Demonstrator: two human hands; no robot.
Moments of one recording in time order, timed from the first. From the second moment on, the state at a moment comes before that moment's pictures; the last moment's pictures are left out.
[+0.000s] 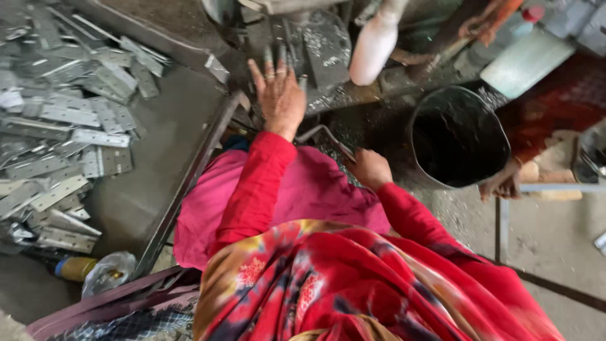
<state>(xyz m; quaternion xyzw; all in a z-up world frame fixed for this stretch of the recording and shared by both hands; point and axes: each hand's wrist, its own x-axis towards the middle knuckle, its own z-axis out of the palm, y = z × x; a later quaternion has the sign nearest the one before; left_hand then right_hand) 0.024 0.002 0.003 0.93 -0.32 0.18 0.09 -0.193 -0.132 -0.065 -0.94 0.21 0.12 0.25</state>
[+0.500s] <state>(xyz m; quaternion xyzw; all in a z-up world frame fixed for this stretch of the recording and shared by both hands) 0.053 -0.009 0.005 0.92 -0.33 0.18 0.05 -0.199 -0.132 -0.067 -0.93 0.22 0.07 0.28</state>
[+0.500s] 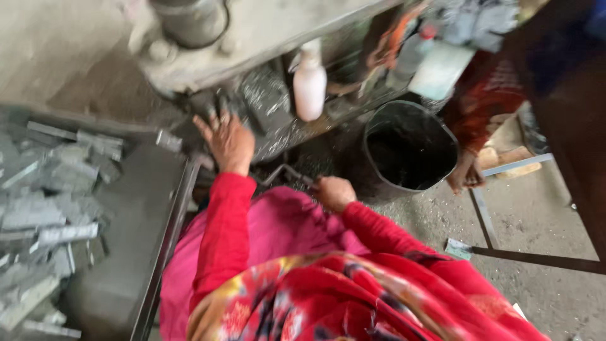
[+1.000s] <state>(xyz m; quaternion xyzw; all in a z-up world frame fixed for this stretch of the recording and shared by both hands) 0.077 0.202 0.005 0.92 -0.22 0.29 0.16 -0.171 -0.111 0.037 -0.95 0.16 -0.22 0.15</state>
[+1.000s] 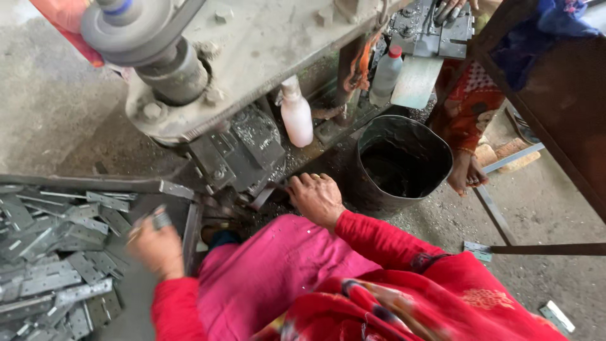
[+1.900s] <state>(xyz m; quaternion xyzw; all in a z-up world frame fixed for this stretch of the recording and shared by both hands) 0.235 0.310 -0.045 0.96 -0.06 0.27 -0.09 -0.148 -0.103 0.066 -0.93 0.10 -0.36 0.04</state>
